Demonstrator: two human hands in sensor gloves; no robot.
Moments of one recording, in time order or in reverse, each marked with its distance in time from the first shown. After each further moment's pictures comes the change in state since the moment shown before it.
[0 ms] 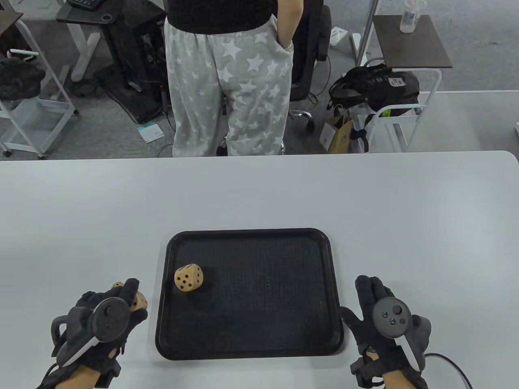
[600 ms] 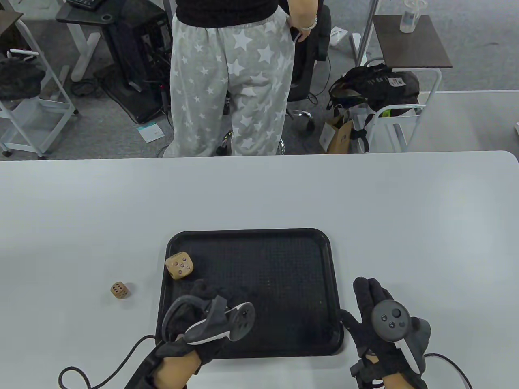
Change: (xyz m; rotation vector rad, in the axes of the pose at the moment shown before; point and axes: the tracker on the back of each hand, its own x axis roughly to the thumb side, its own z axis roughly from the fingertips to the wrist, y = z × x) left_hand 0.184 -0.051 -0.043 -0.272 -0.320 -0.305; right_hand 0.001 0.002 0.004 0.004 -0.037 0.002
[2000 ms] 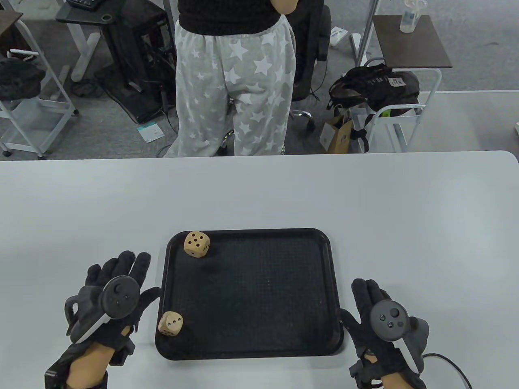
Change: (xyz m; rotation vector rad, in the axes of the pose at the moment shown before) left_hand -0.195 -0.026 0.079 0.272 0.406 0.386; right_hand 0.001 0.002 0.000 0.006 0.009 0.001
